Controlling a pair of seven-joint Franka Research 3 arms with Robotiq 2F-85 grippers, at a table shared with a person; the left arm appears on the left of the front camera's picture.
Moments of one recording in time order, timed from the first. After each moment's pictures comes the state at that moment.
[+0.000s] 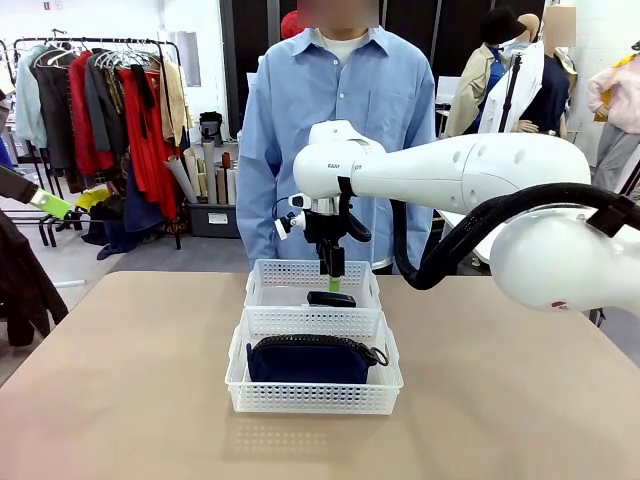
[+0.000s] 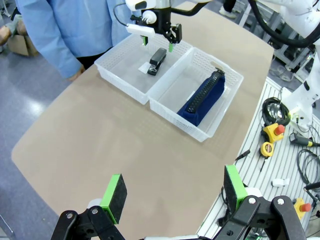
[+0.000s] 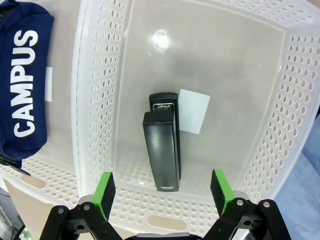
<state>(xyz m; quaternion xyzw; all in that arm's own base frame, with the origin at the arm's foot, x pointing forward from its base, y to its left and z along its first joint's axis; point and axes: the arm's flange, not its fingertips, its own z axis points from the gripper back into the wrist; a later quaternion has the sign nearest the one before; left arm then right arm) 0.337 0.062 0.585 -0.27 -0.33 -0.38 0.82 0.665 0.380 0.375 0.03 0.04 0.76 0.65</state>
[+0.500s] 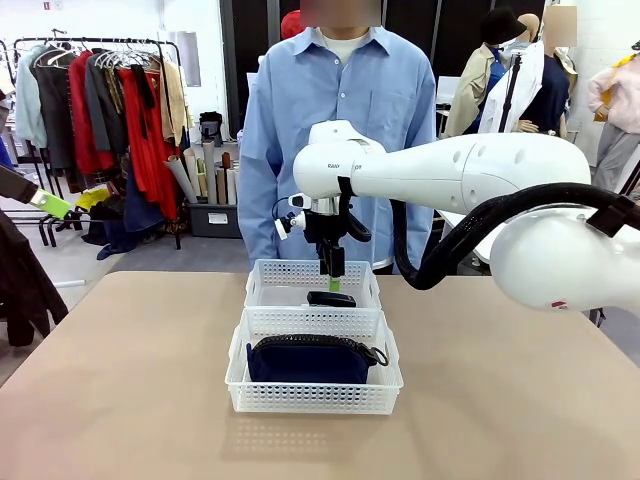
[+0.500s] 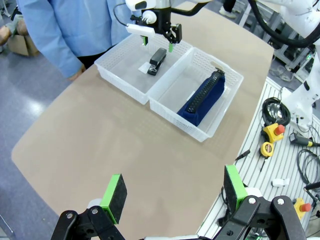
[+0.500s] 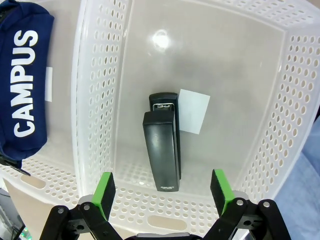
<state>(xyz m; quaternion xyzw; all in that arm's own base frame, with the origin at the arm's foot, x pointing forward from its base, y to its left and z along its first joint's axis) 0.337 0.062 0.585 -0.27 -0.33 -0.38 0.82 0.665 0.380 0.375 0.03 0.04 0.76 0.65</state>
